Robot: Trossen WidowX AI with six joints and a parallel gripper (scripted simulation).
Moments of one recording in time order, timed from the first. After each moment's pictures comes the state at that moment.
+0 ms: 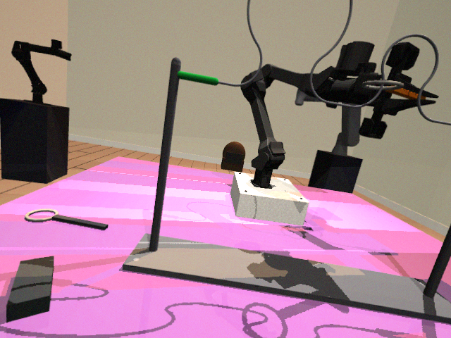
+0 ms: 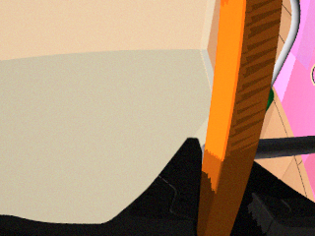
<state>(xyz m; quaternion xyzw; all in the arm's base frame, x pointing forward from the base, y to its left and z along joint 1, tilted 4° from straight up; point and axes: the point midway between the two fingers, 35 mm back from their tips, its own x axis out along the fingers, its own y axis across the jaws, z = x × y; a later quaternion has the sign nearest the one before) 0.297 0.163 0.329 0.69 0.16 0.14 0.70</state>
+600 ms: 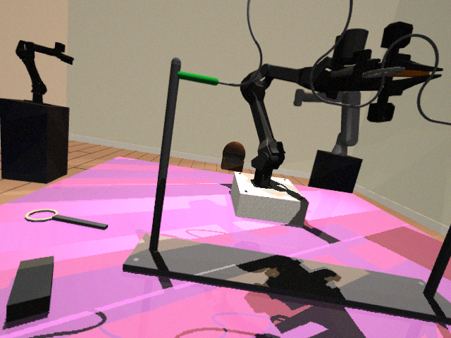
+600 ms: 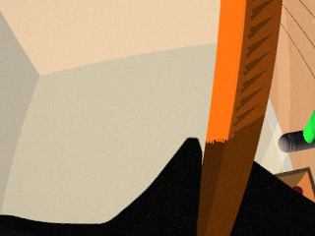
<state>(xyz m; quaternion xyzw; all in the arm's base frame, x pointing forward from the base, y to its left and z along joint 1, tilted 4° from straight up) 0.292 0.155 0.370 0.75 0.14 0.17 0.63</state>
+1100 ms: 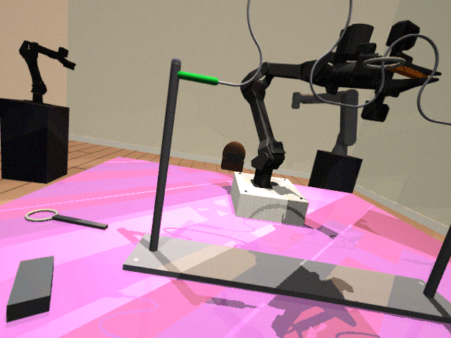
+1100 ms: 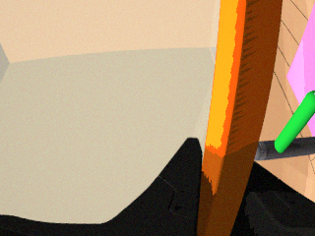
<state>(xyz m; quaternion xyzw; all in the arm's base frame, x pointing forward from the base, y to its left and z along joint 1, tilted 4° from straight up) 0.292 0.155 0.366 0.70 0.15 0.14 0.68</state>
